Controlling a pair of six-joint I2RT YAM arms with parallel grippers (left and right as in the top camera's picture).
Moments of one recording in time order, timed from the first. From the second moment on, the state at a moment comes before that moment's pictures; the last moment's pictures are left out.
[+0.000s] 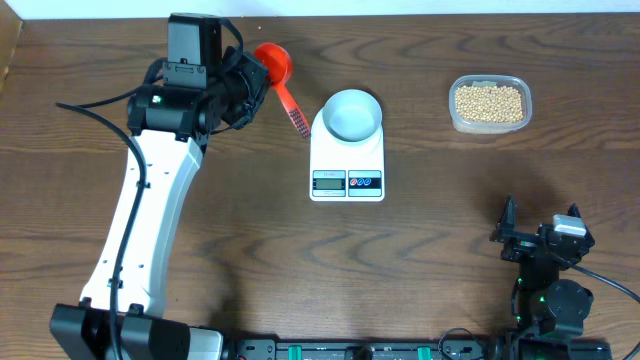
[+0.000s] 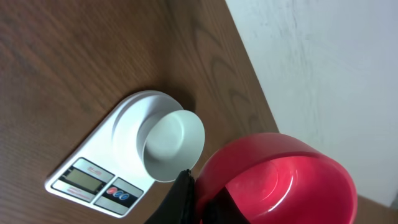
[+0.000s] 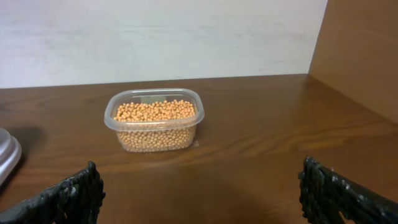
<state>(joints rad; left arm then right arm) -0.15 1.57 1.56 -0.79 0.27 -1.16 -0.13 0.01 0.01 -0.06 0.06 -0.01</state>
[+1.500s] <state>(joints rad) -0.15 1.59 1.56 -0.71 0.37 -1.54 0.19 1.40 1.02 0.34 -1.02 0.53</state>
